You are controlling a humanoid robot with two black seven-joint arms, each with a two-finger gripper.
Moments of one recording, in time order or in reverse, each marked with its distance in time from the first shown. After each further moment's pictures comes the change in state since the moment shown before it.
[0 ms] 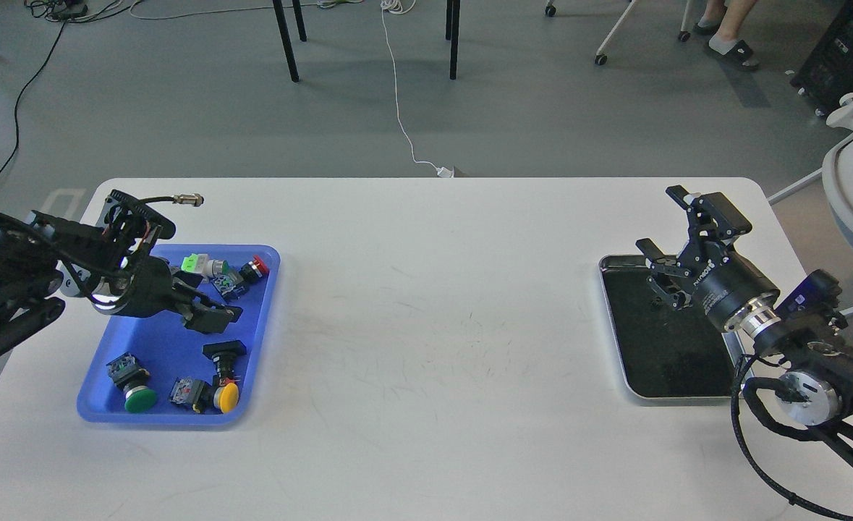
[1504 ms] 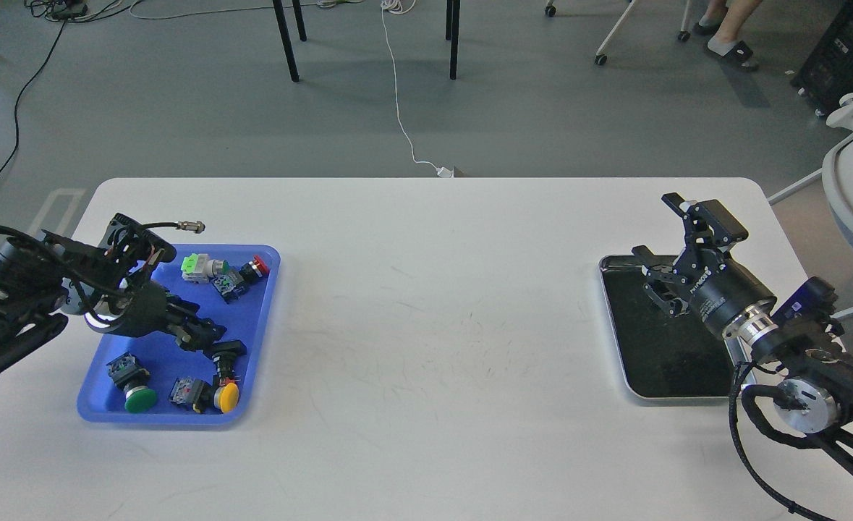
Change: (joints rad) left arm 0.012 -0.048 0.061 0.105 0.035 0.000 -0.019; right arm -0.020 -0.003 0.000 0.021 0.000 0.000 0.000
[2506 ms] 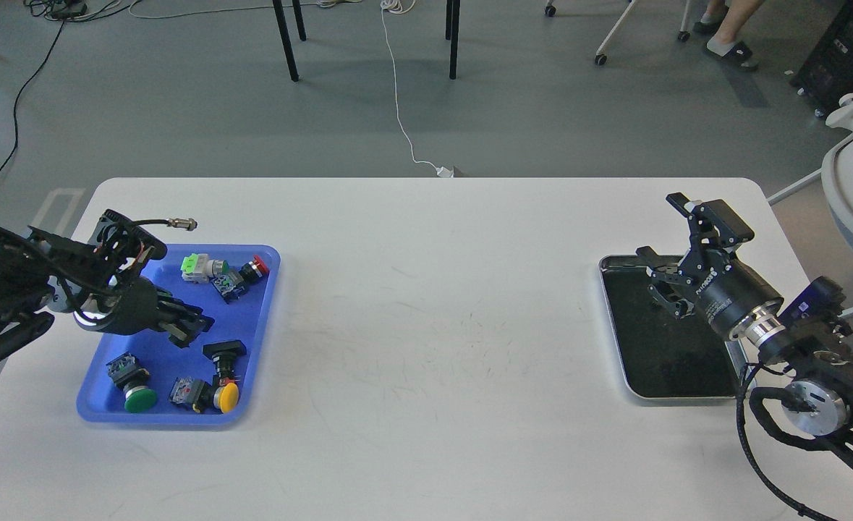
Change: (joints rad) left arm -0.024 0.099 -0.003 -0.108 -0.001 0.000 0.000; right arm -0.009 -0.028 0.000 0.026 -0.002 0.000 0.000
